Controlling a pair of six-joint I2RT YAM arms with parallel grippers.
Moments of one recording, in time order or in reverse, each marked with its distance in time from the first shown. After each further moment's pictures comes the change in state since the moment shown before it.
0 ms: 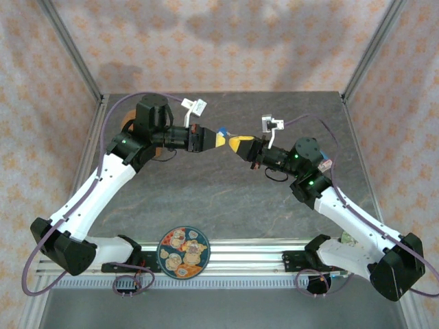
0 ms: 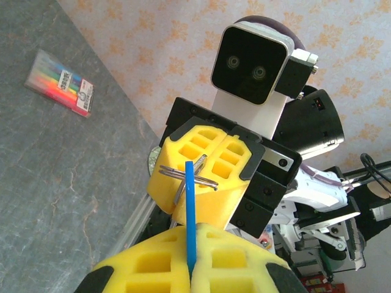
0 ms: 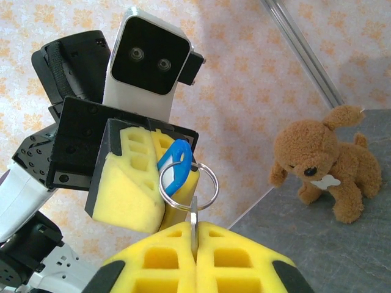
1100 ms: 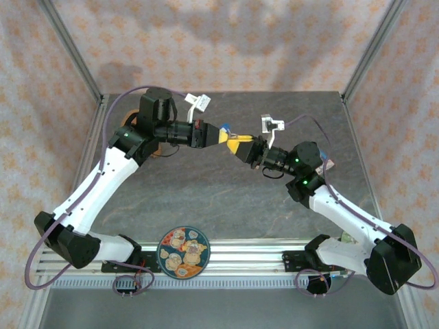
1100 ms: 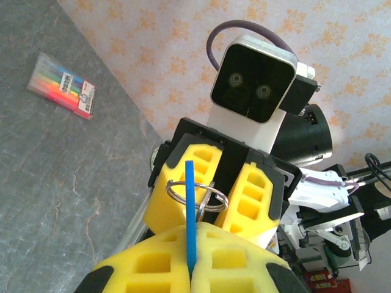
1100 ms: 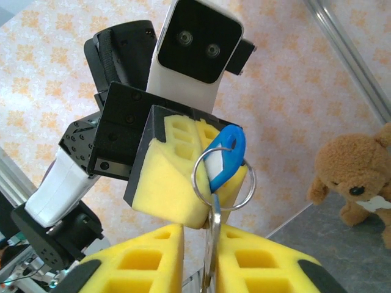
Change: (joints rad) left arm -0.018 0.056 0.094 -0.073 -0.011 0.042; right arm -0.003 0.056 -0.053 0.275 -0.081 0.103
